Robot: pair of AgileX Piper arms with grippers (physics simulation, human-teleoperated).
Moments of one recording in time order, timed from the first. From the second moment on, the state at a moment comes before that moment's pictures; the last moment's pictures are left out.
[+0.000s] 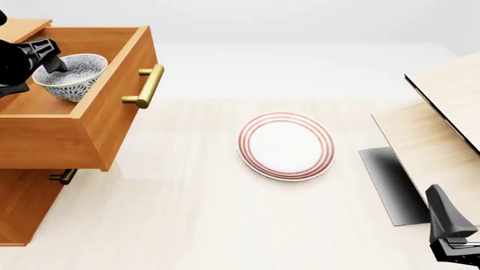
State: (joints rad) left arm 0.15 1.37 -1.26 0.65 -0.41; right arm 0.00 0.03 -0.01 -0.02 0.00
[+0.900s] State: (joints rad) left arm 0.13 1.25 -1.27 0.77 -0.36; right arm 0.00 0.03 -0.01 -0.02 0.00
